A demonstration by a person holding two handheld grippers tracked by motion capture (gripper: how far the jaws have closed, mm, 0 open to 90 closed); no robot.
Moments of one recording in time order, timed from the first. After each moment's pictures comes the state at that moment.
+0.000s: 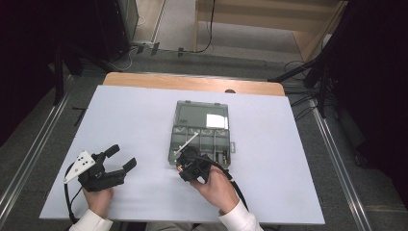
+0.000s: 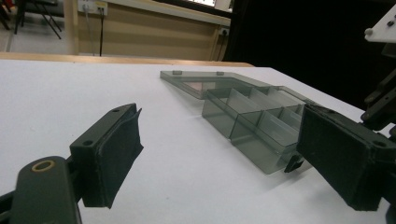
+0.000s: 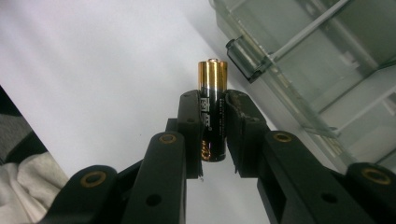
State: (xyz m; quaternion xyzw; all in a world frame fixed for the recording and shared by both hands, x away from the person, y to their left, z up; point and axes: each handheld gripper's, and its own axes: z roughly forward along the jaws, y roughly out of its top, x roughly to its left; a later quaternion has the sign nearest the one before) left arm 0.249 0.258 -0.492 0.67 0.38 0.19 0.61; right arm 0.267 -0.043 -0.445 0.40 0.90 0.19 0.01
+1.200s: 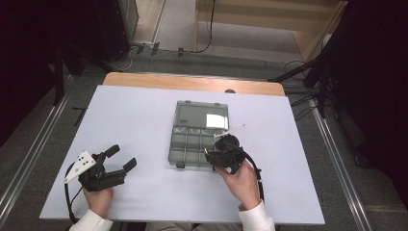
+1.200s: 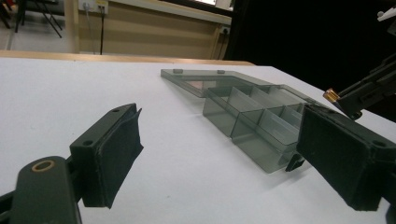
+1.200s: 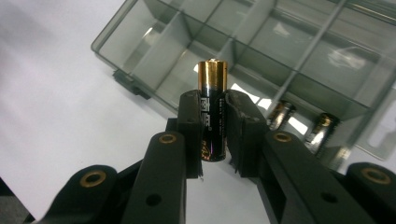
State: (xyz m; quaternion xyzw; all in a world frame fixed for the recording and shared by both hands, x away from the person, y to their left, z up) left arm 0.249 0.258 -0.493 0.67 0.38 0.19 0.61; right arm 0.277 -0.133 -0.438 0.52 0.80 0.29 0.04
